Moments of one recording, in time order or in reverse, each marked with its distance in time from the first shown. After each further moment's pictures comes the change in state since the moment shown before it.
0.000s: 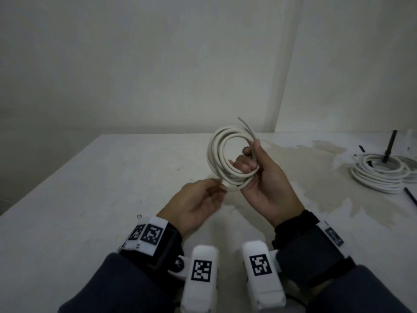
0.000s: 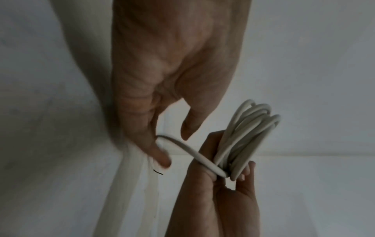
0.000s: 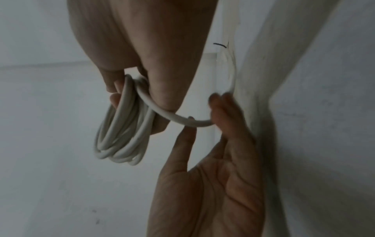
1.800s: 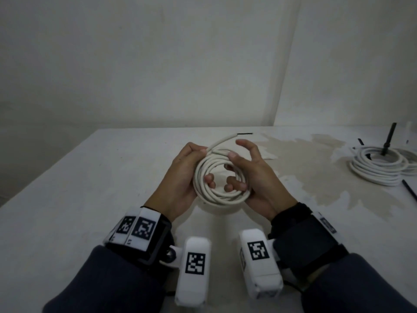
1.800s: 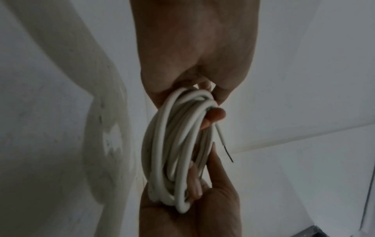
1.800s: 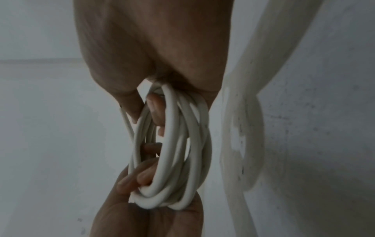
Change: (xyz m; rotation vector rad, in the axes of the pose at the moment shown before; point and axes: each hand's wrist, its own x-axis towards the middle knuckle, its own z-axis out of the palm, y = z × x) left_hand -0.010 0.019 -0.001 0.229 -0.121 0.413; right_hand -0.003 0.005 -0.014 -0.468 0.047 0.074
